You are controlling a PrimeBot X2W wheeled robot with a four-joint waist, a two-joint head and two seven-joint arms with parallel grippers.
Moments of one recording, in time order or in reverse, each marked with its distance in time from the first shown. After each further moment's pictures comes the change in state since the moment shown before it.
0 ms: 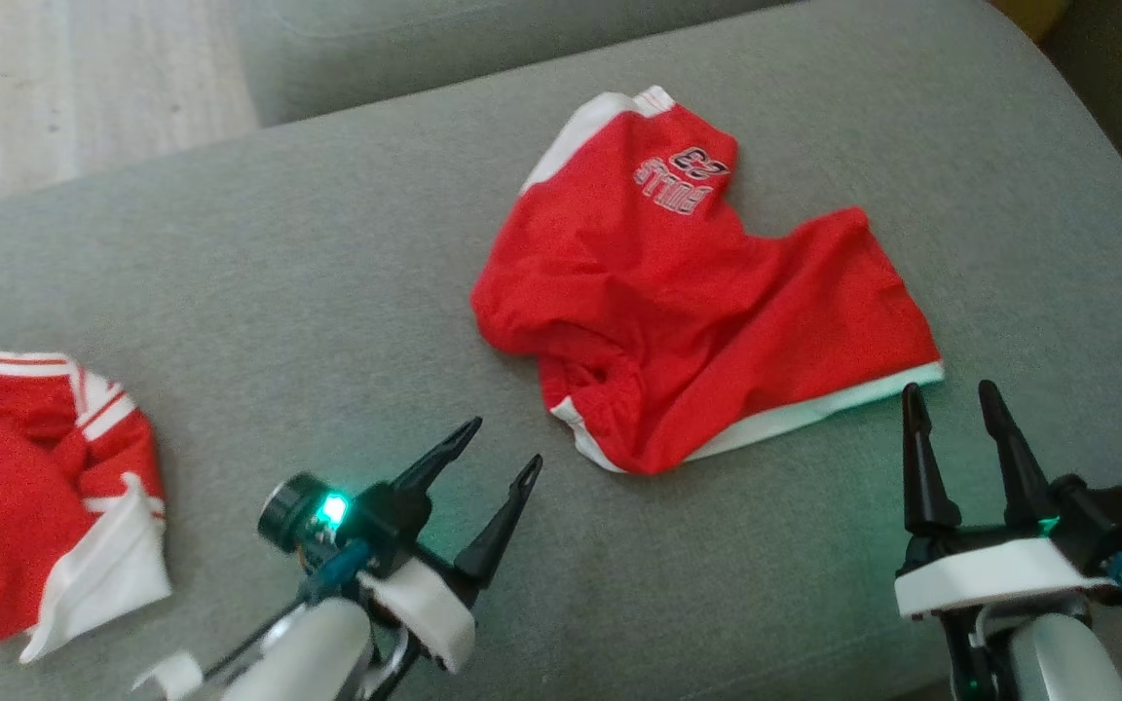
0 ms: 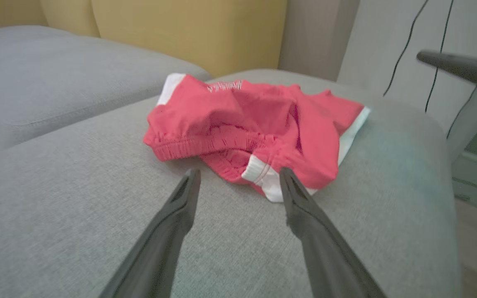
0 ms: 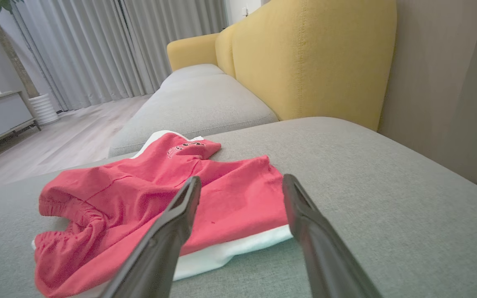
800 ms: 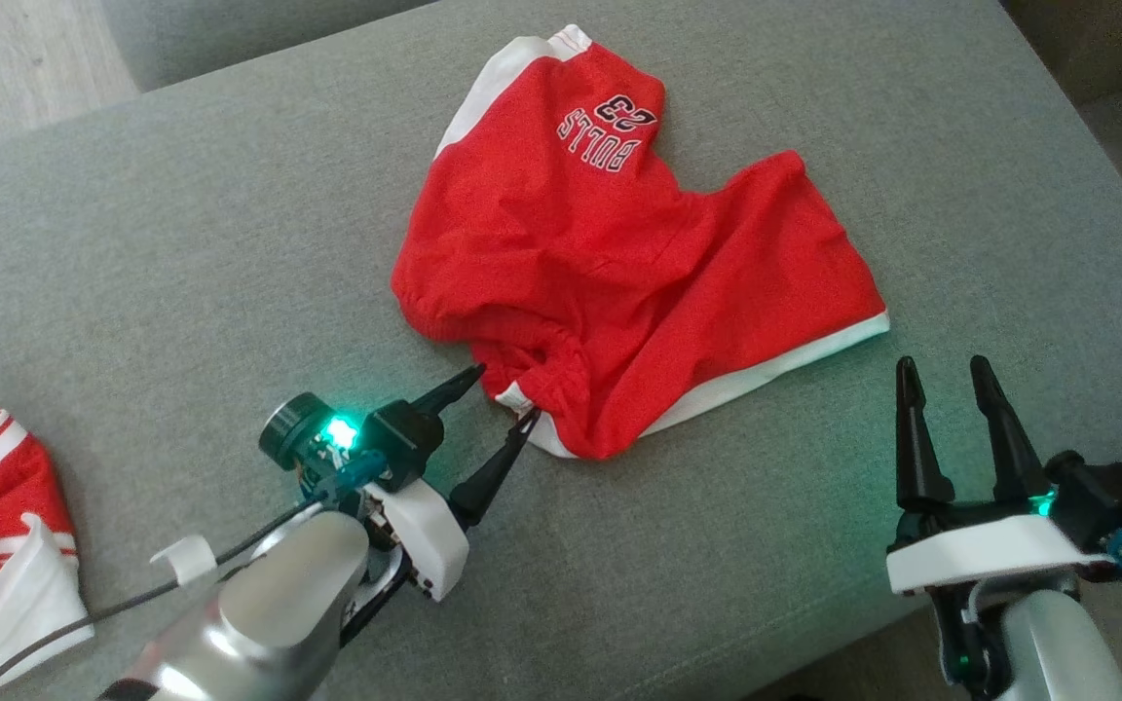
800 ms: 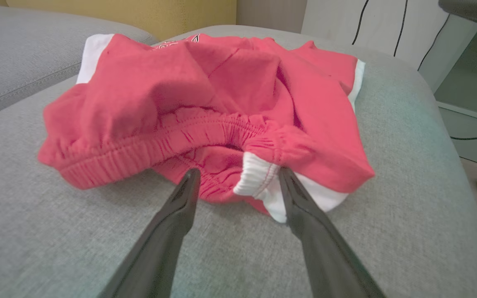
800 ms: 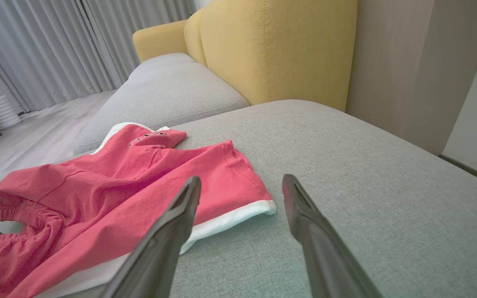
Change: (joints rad) left arm -0.314 0.042 -0.330 0.249 -0.192 0.000 -0.004; right arm -0.050 0.000 0.021 0.019 0.060 0.000 0.000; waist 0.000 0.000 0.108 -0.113
